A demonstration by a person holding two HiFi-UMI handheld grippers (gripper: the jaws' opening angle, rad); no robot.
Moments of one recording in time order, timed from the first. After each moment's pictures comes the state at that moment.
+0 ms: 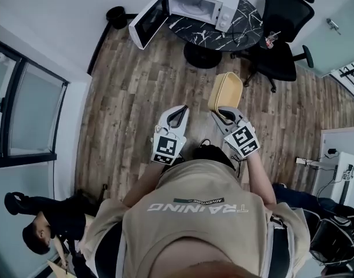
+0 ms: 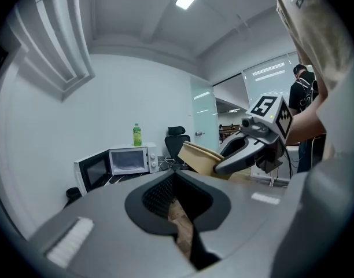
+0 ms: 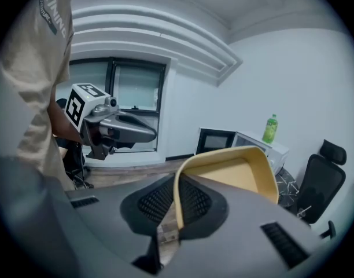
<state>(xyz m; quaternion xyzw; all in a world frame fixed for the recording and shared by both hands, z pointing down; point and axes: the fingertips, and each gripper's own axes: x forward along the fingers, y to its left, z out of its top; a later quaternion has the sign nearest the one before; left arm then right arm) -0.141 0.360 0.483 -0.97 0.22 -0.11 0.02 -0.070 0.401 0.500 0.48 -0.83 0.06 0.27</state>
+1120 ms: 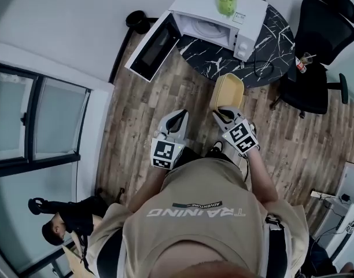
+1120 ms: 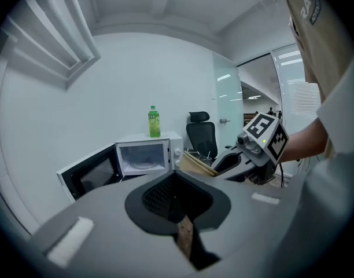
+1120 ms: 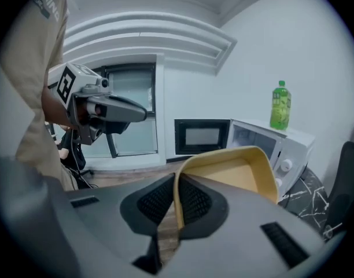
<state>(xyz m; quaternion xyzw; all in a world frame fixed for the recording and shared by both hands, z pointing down) -0.001 0.139 0.499 -0.94 0.30 -0.18 -0.02 0.079 0.159 0.562 0.41 -0.87 0.10 0.25</state>
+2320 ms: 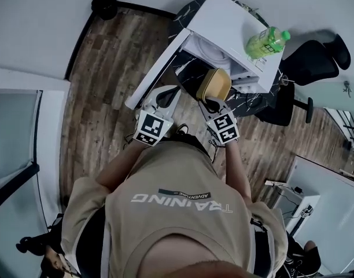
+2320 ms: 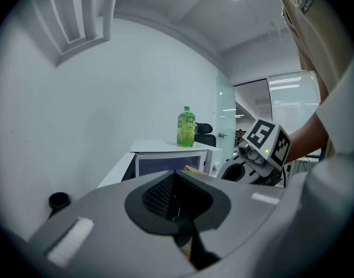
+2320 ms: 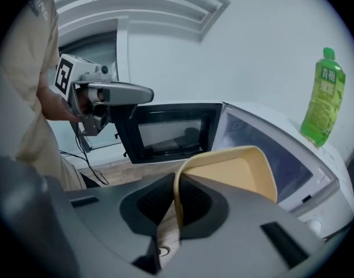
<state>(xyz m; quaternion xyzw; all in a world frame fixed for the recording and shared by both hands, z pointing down) -0.022 -0.166 0.515 -0.97 0.19 -0.11 -0.04 0.048 -0.112 0.594 0.47 -0.79 0.18 0.34</state>
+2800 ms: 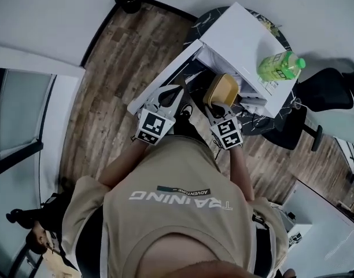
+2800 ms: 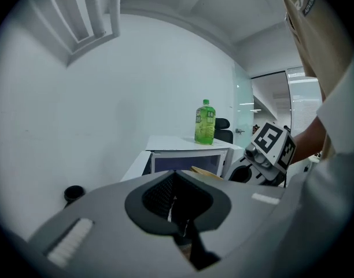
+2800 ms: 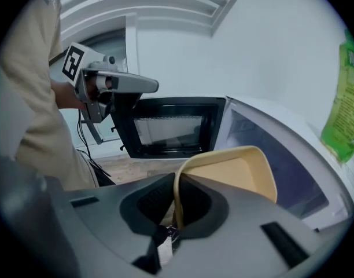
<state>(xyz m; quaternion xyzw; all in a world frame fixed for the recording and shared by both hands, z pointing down) -0.006 -0.208 0.521 -0.95 0.26 -0.14 -0.07 0.077 -0.141 0.611 0.41 -0.82 0.18 0.37</state>
